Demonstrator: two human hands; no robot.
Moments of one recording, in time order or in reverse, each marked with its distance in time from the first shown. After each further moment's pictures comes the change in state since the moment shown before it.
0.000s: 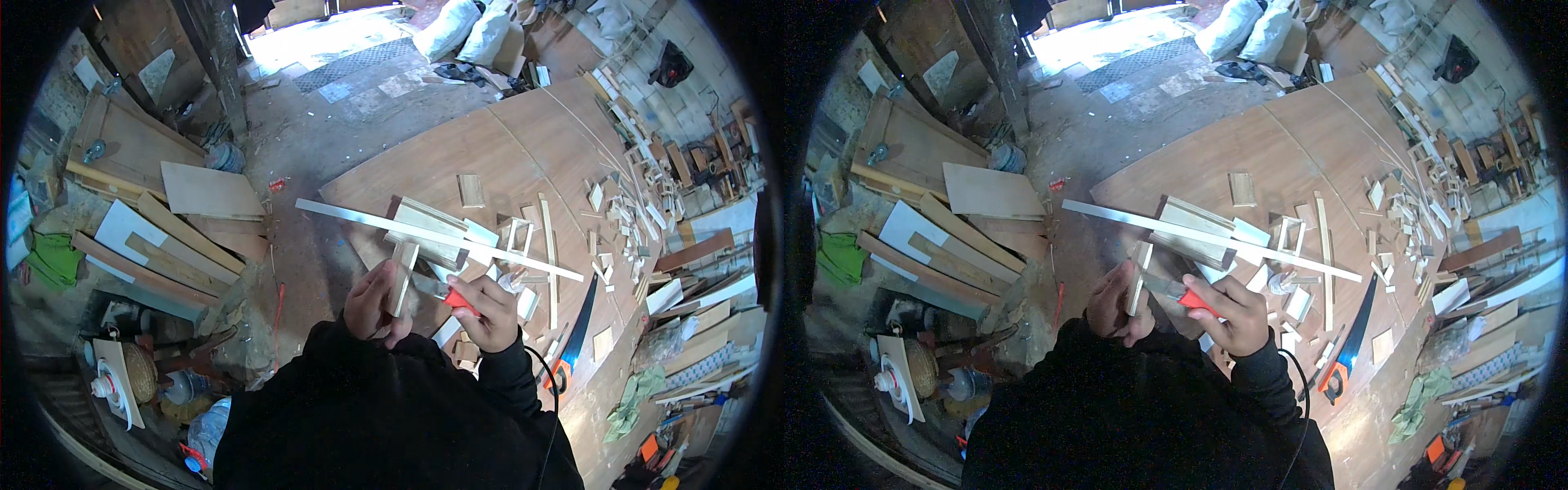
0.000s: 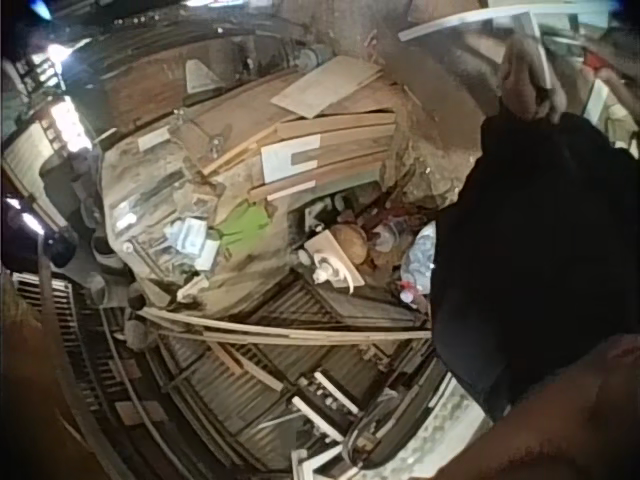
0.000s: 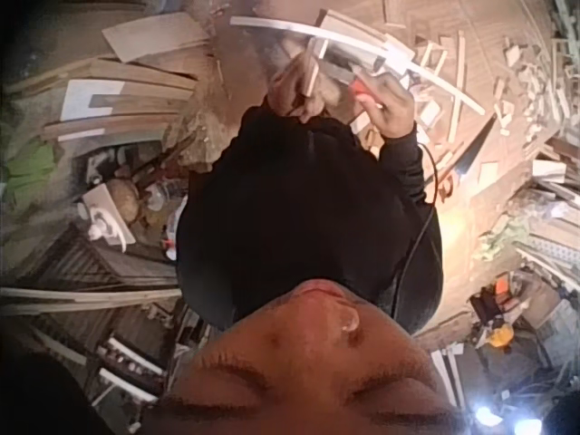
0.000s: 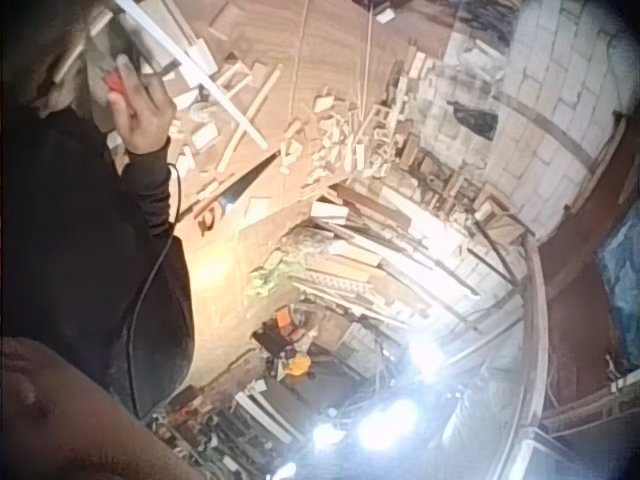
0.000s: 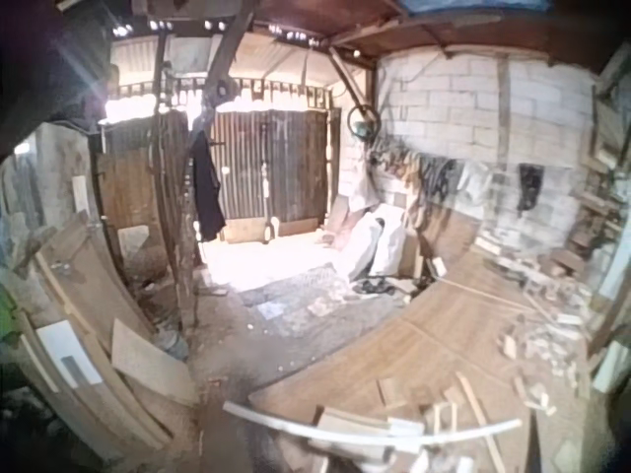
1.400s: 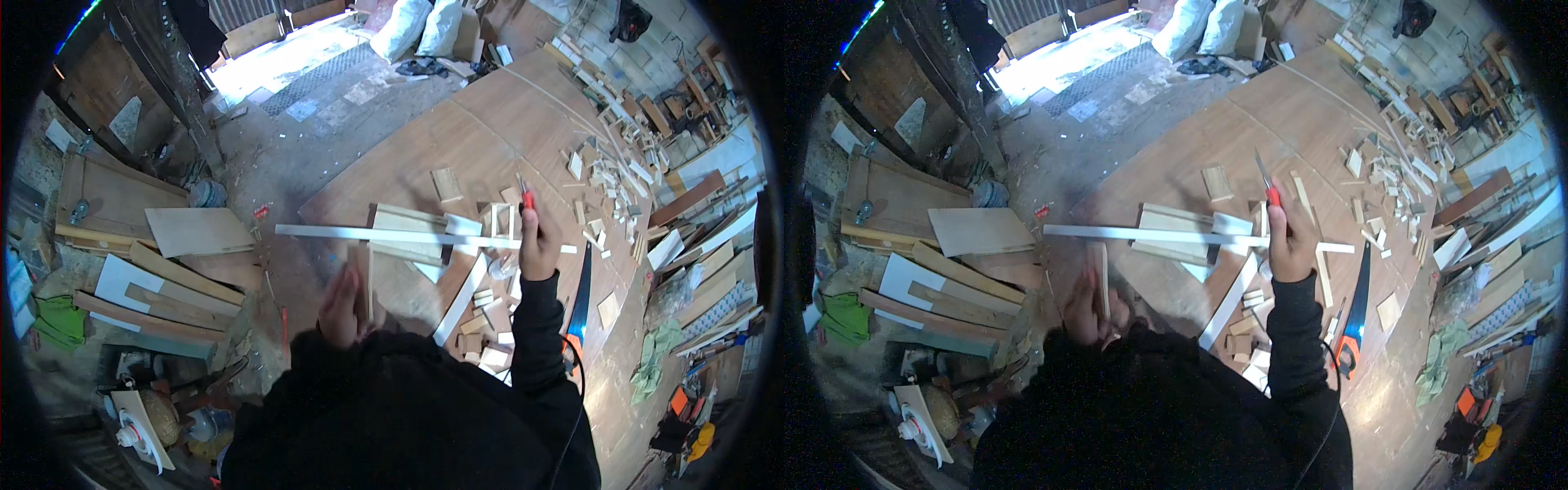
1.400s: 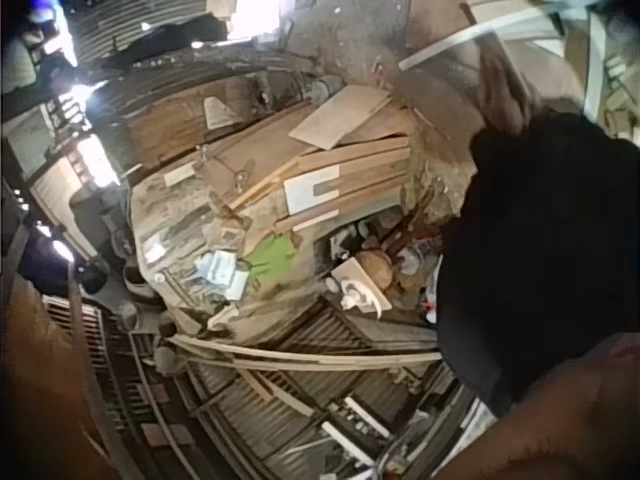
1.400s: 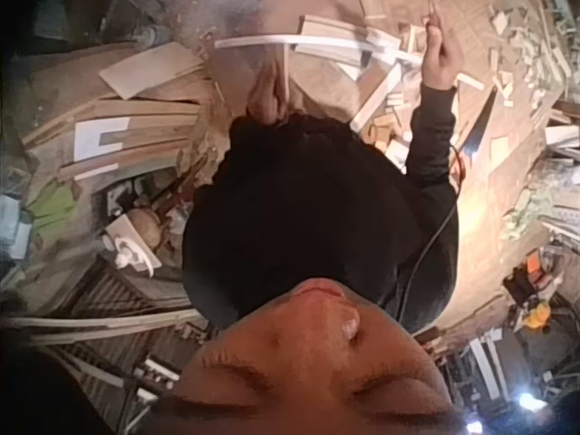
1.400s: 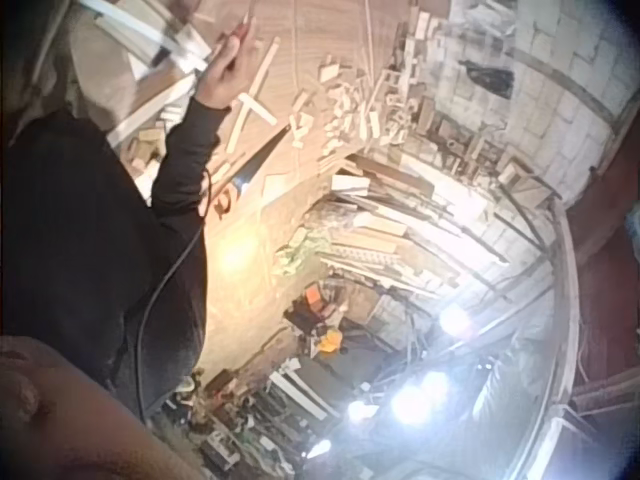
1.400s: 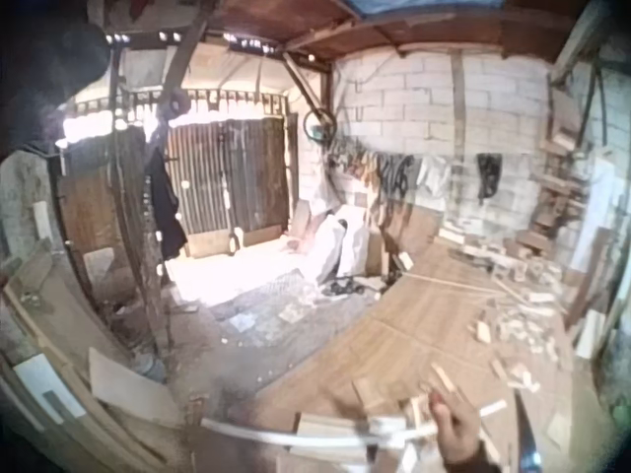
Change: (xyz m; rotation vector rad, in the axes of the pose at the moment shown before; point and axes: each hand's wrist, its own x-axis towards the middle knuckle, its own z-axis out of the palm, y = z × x) left_hand 0.005 0.001 -0.014 0.226 0.065 0.127; right_hand 0.030 0.068 -0.067 -0.113 0.594 0.189
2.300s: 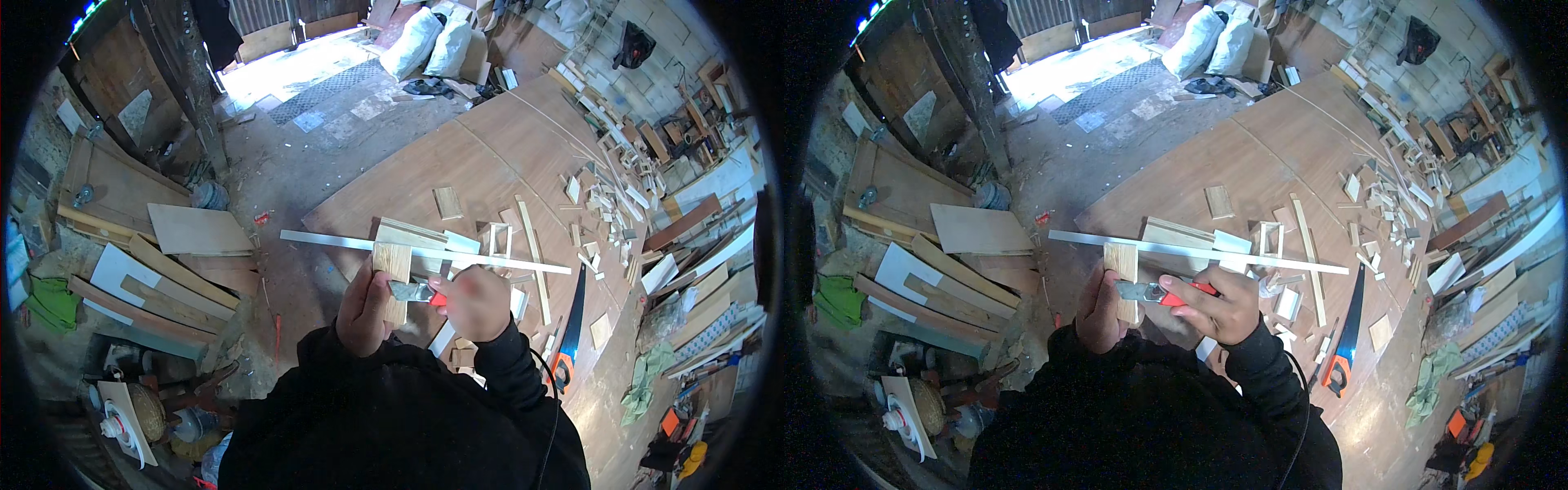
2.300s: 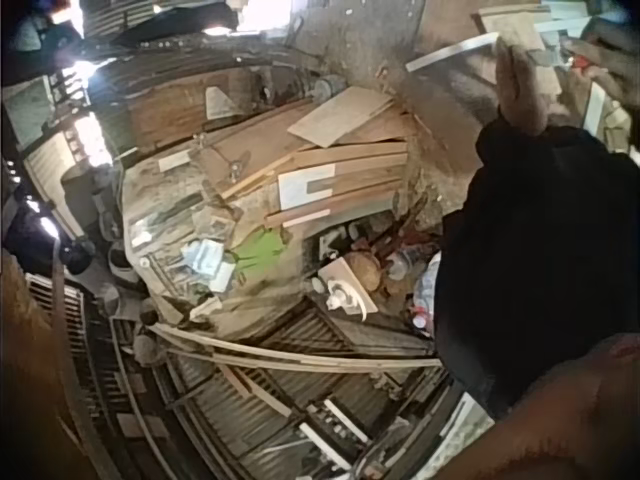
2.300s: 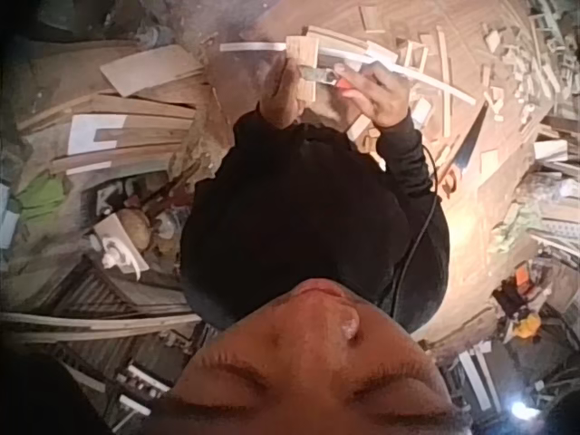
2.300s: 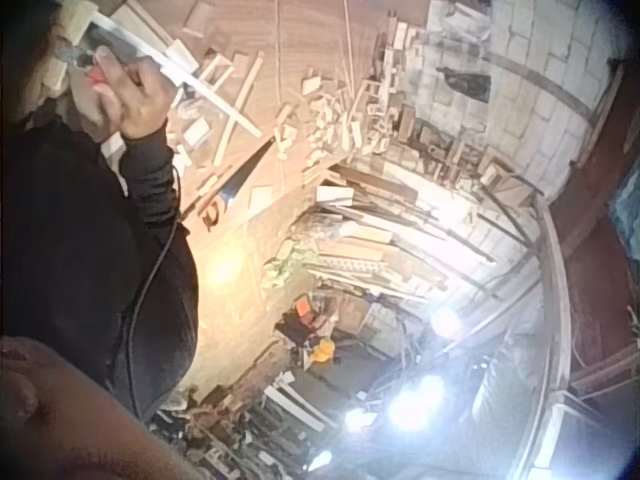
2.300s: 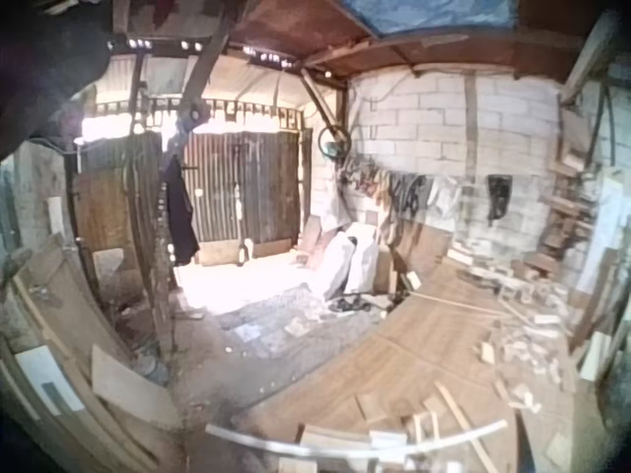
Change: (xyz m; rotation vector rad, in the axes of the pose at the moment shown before) left_hand 0.006 0.027 0.059 0.438 0.081 0.160; right_hand -0.040 -0.074 0.023 -0.019 -0.479 -0.469
